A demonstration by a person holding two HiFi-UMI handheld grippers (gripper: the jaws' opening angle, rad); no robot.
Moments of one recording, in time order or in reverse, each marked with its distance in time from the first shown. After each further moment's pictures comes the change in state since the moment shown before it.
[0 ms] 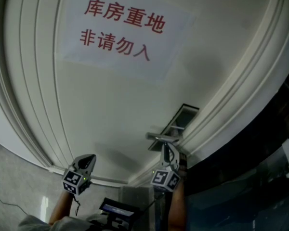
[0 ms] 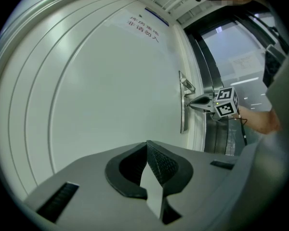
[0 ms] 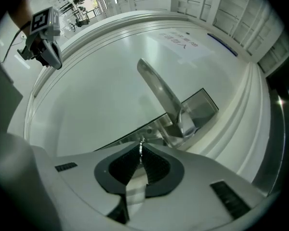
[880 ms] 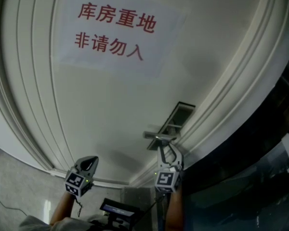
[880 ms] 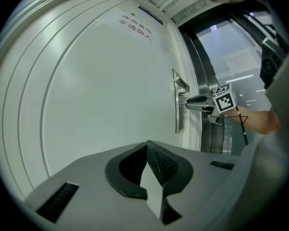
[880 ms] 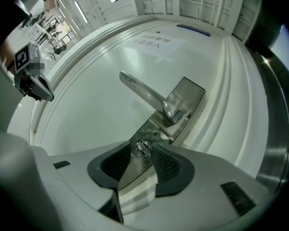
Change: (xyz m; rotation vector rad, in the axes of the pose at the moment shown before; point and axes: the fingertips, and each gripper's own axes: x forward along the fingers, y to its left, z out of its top) left arm 0.005 -0.015 0.004 0.045 0.007 -0.039; right arm -0.010 0.003 -0.004 0.328 -0.085 0.055
